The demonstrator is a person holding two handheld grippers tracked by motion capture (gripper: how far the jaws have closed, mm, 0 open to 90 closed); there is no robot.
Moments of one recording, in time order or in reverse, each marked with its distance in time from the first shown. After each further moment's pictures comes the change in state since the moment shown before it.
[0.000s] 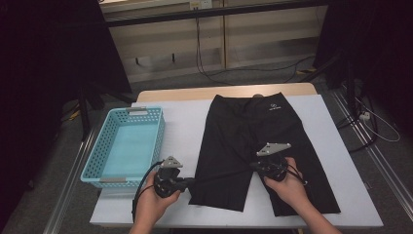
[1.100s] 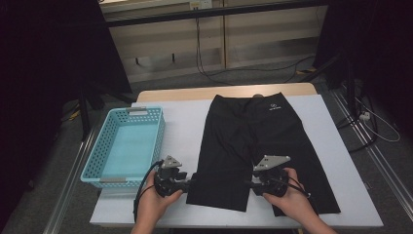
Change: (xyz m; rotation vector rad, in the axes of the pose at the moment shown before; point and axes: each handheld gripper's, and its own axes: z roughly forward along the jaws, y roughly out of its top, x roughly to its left) left arm 0.009 -0.004 0.011 -0.016 0.100 0.004; right arm 0.033 -0.017 -0.018 0.028 0.055 -0.076
